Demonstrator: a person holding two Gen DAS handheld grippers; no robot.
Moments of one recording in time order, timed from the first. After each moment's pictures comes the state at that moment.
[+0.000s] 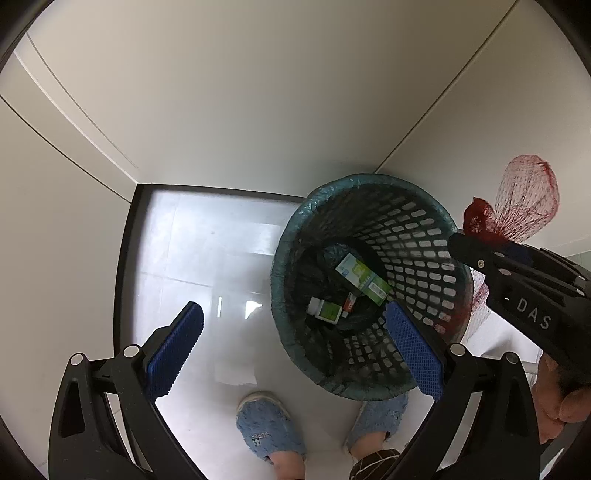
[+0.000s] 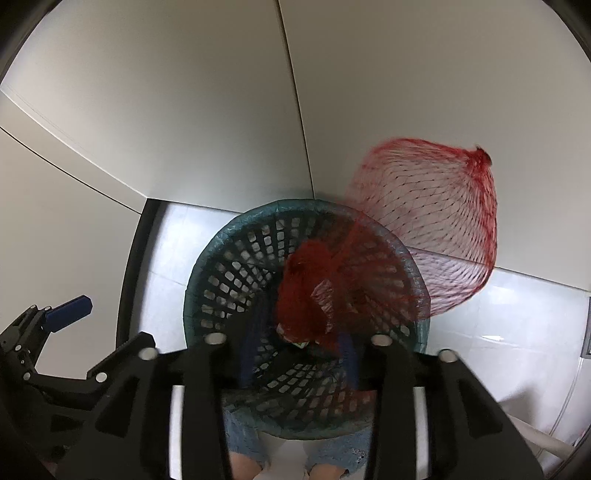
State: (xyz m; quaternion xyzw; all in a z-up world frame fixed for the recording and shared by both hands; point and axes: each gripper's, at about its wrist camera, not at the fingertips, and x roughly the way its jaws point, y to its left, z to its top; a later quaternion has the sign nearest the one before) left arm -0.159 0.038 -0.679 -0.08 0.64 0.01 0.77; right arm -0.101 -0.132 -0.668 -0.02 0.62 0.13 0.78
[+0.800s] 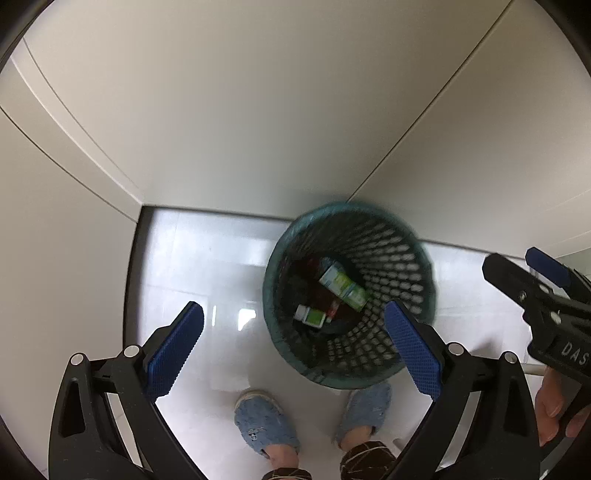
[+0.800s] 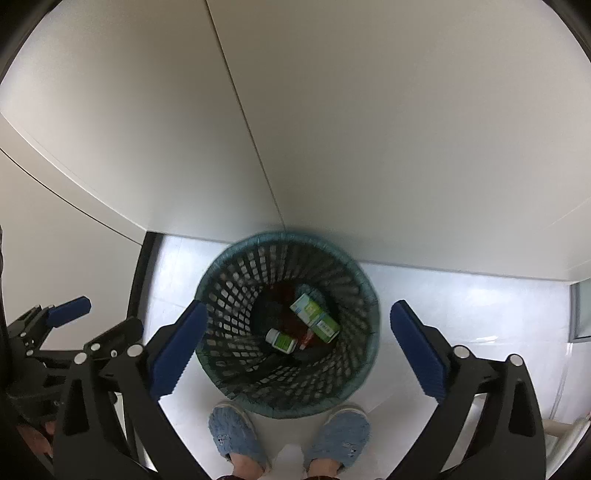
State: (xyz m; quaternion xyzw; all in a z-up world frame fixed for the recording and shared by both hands) left arm -0.157 0.041 -0.600 -0.09 0.62 -0.01 0.78; right arm -0.120 -0.162 -0.569 -0.01 0.57 0.09 0.81
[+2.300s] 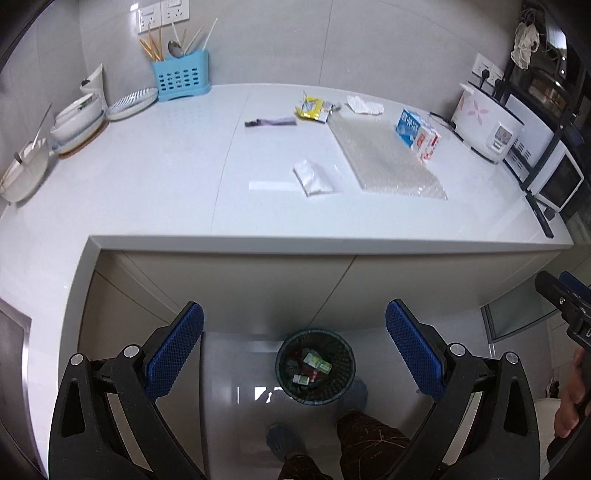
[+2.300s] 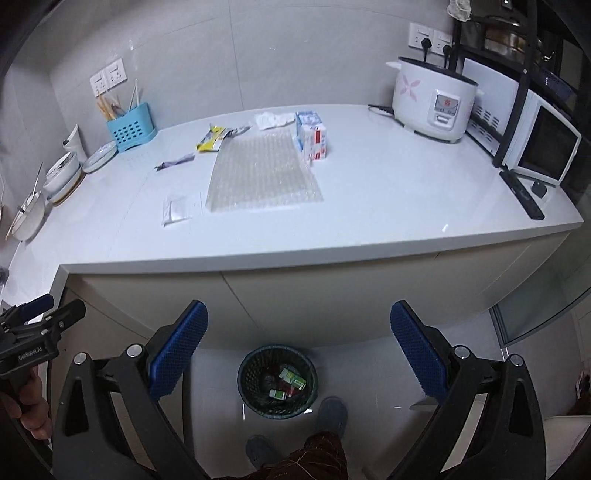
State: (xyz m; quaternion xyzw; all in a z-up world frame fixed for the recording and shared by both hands) left arm -0.153 0.055 -0.106 -0.03 0.48 -0.04 0.88; right arm -0.165 -0.239 -0.073 0.03 0.44 -0.03 0.90
